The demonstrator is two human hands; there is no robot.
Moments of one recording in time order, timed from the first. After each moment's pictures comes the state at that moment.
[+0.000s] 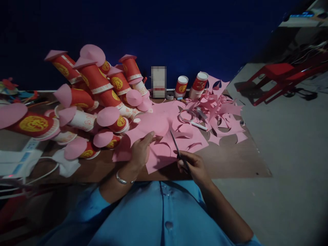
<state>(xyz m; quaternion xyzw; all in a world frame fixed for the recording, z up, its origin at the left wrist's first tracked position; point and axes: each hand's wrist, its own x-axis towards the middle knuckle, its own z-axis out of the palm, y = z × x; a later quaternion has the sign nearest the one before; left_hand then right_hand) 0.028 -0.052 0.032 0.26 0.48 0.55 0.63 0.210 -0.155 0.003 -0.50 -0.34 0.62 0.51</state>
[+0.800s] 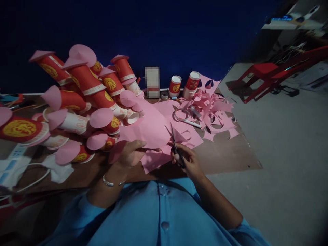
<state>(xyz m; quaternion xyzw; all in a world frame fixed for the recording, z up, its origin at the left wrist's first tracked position) 0.000 -0.051 0.058 0.33 0.39 0.39 0.77 0.198 -0.143 0.009 -0.45 -0.38 0.57 0.58</state>
